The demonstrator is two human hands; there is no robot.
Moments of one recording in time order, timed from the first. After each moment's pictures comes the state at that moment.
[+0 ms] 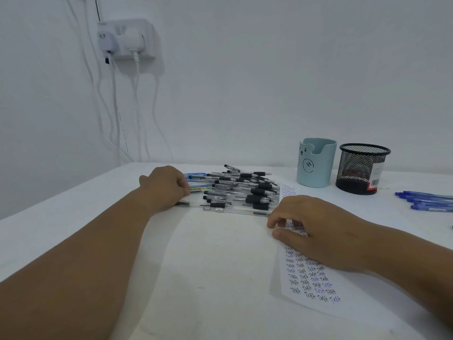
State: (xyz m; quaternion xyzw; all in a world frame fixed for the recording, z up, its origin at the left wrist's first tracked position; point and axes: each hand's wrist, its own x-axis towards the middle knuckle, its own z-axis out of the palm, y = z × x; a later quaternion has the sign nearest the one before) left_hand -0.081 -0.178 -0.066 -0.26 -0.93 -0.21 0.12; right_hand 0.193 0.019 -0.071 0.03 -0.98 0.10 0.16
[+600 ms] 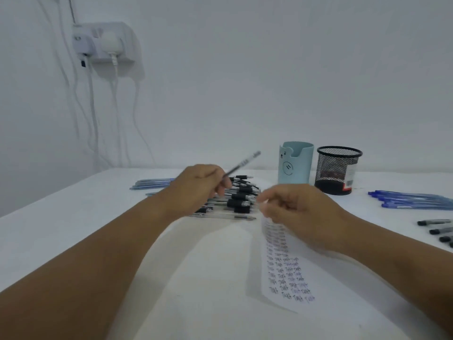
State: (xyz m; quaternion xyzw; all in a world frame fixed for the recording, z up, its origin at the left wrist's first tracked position) left_hand 0.005 -0.132 -0.046 -0.47 -0.74 -0.47 -0.08; right_hand 0.197 0.024 -0.062 -0.07 -0.90 0.37 0.22
